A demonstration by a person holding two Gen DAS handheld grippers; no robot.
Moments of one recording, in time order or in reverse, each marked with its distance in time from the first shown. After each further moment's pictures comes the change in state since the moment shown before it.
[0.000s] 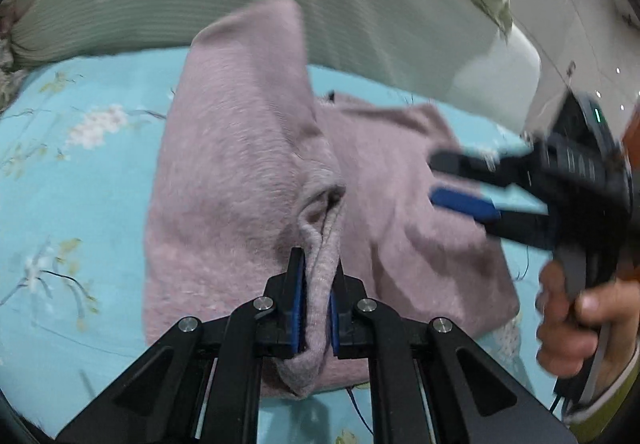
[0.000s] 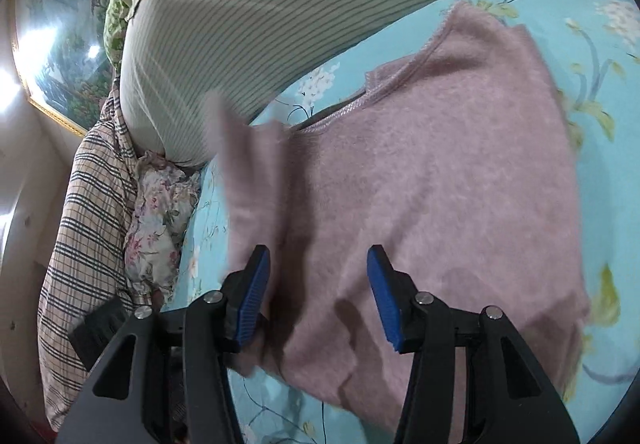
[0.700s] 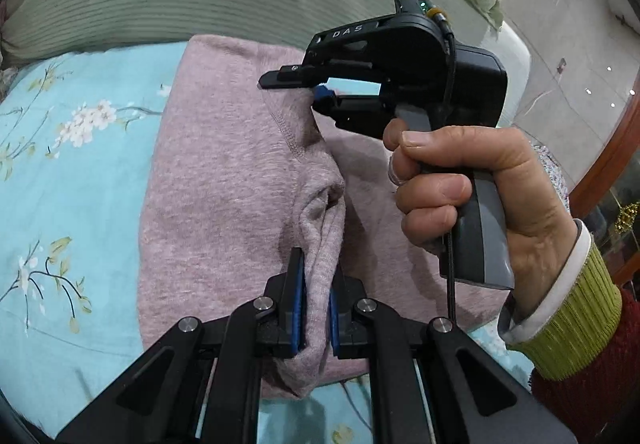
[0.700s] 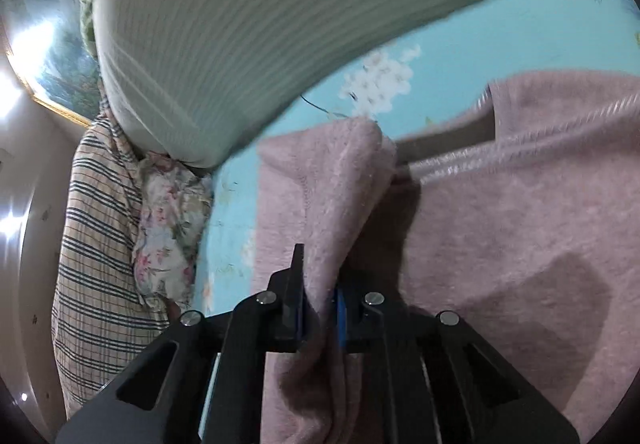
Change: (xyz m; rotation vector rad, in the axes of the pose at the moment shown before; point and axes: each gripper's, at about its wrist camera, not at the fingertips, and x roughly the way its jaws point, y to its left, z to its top) left arm -0.015 0.010 0.001 0.008 -0.001 -0.054; right arm 0.108 0.034 0.083 -0.069 0.078 0.097
